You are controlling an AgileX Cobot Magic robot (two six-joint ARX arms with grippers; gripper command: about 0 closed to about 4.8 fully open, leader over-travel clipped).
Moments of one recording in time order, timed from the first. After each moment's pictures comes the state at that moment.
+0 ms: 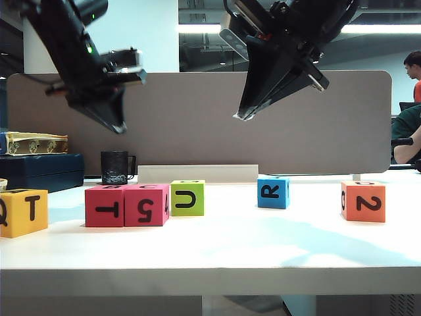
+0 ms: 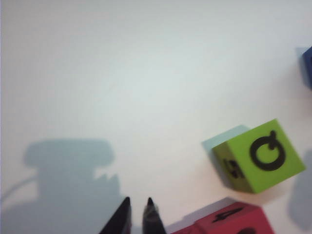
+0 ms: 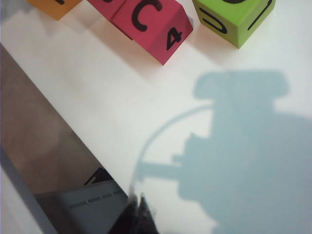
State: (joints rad) left arm -0.30 1.67 1.36 -0.50 0.07 0.09; right arm 0.54 1.60 1.35 -0.81 -0.42 -0.03
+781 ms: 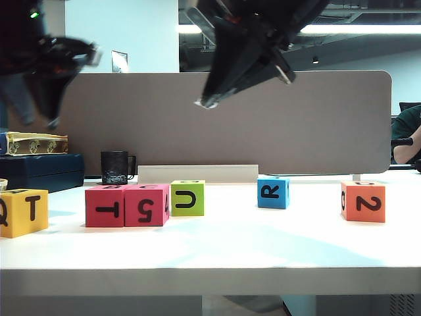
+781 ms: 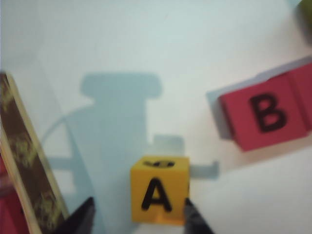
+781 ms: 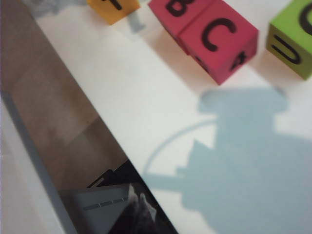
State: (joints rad) left arm -0.26 1.53 1.37 -0.96 -0.15 0.16; right arm 0.65 1.59 1.35 -0.75 -0.44 -0.02
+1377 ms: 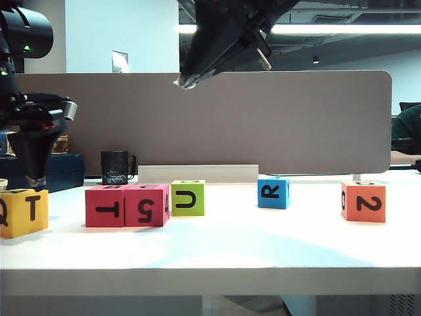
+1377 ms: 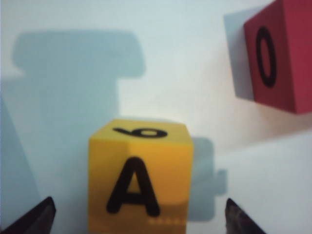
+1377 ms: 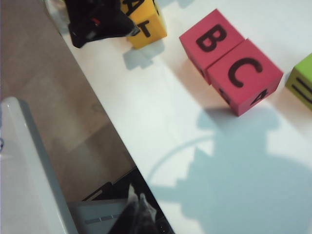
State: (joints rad) left arm -0.17 1.53 1.10 -0.80 -0.02 0.12; right arm 0.70 1.59 1.38 -0.71 -0.44 -0.03
